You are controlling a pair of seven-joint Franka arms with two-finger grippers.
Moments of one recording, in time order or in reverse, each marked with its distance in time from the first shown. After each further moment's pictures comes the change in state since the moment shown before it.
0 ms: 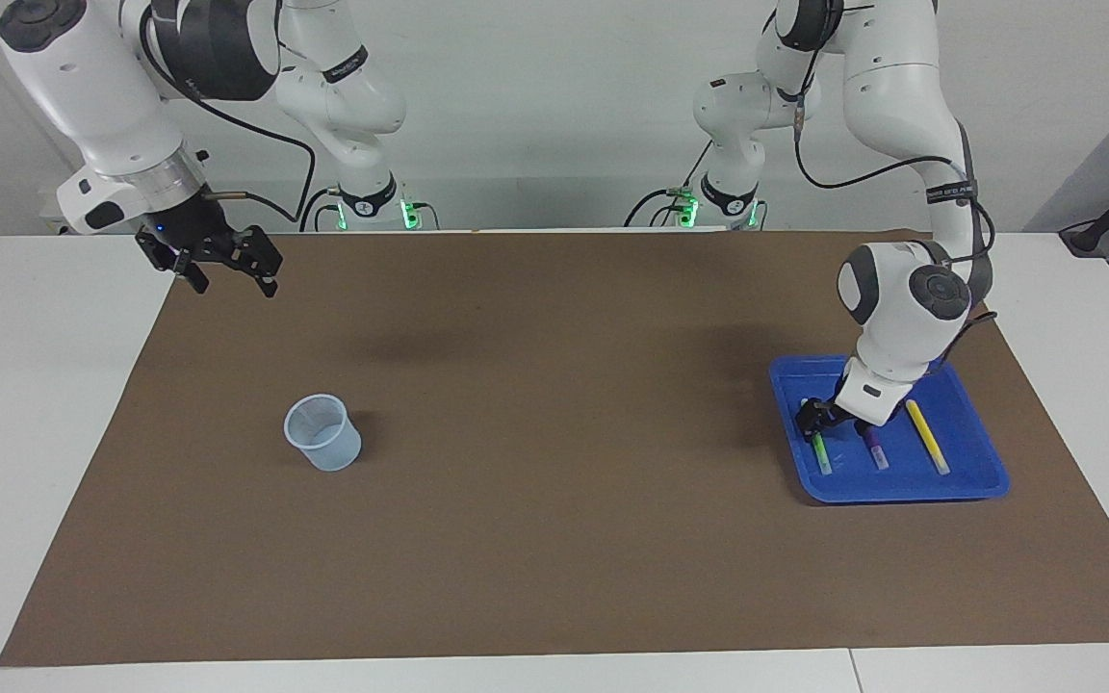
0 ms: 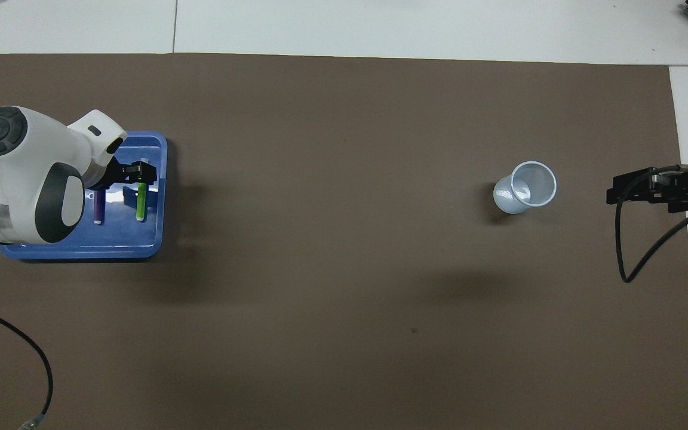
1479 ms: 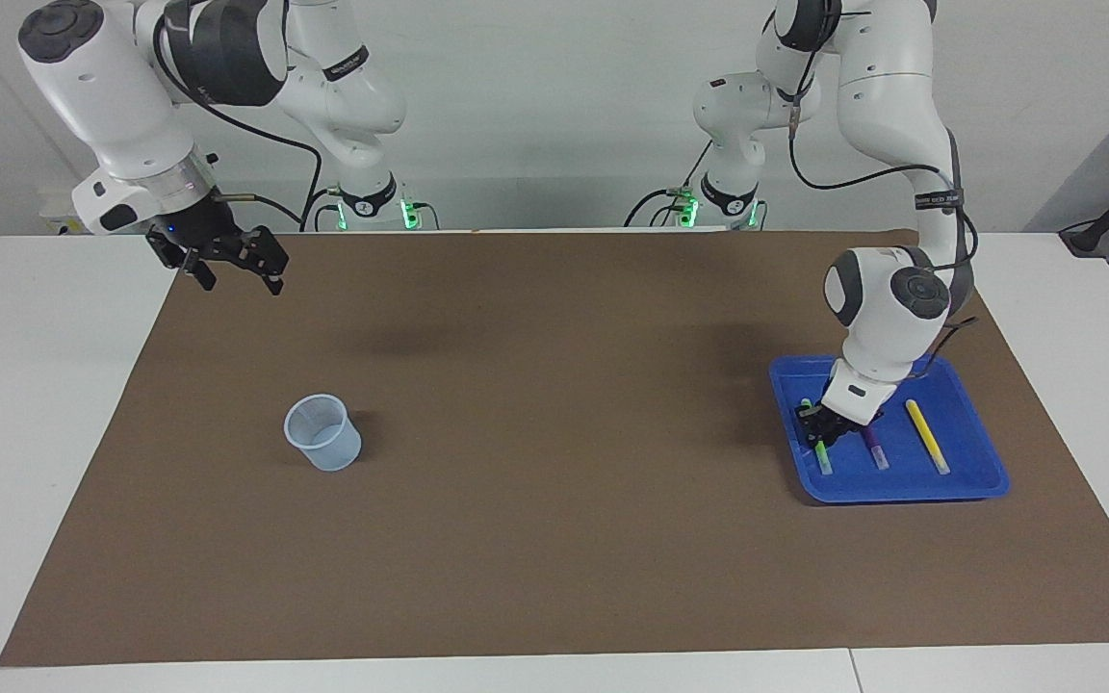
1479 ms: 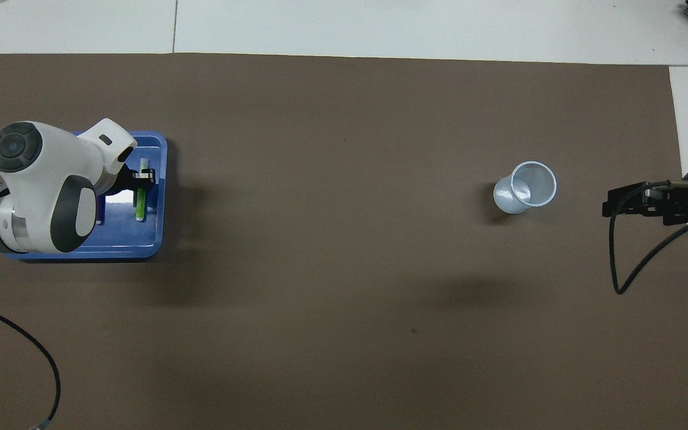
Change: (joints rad) left arm -0.004 0.001 -0.007 -0.057 0.000 0.097 0.001; right arm -0.001 -0.039 -0.003 -0.075 0.000 0.020 -0.001
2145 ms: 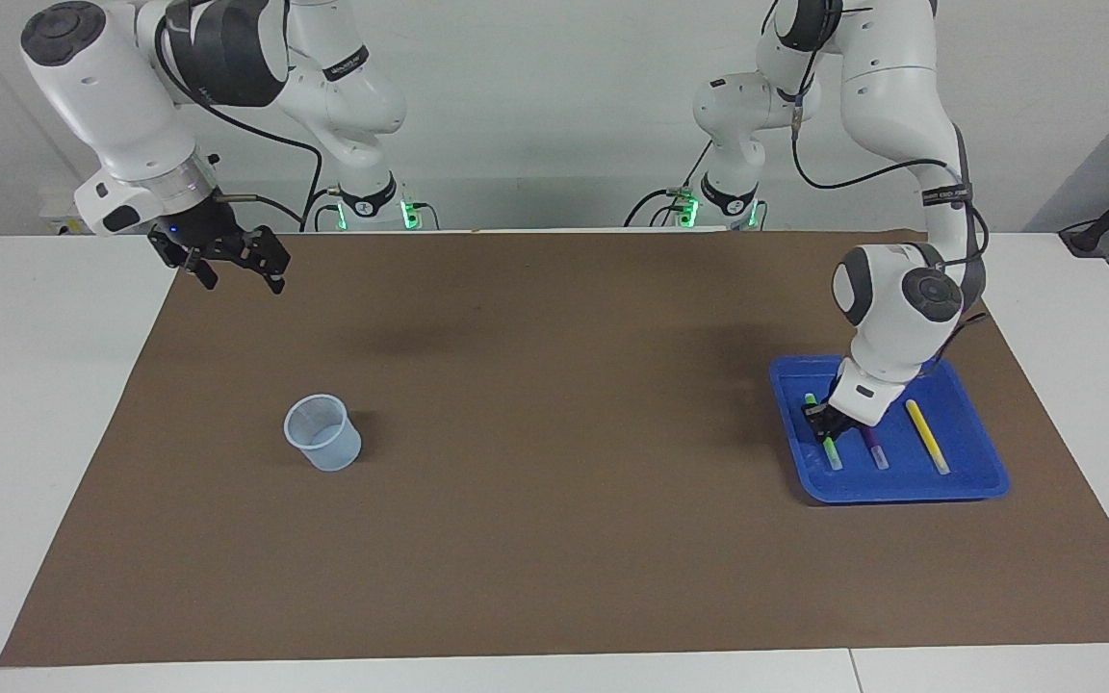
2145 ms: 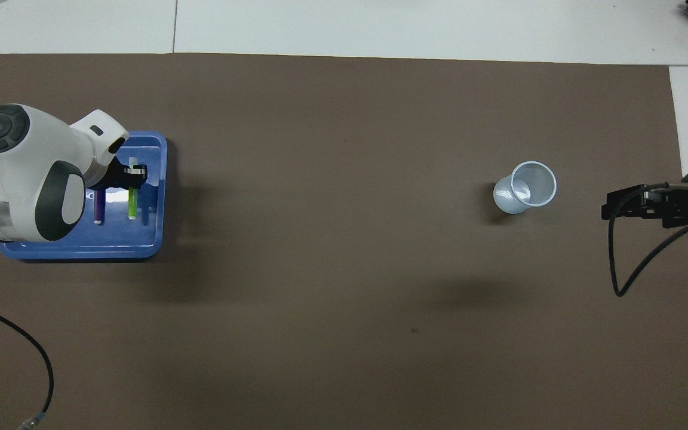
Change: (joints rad) left arm 0.001 0.000 0.004 0.103 0.000 -0.171 0.000; right arm 0.001 -0.001 0.000 -0.002 -0.002 -0.010 0.000
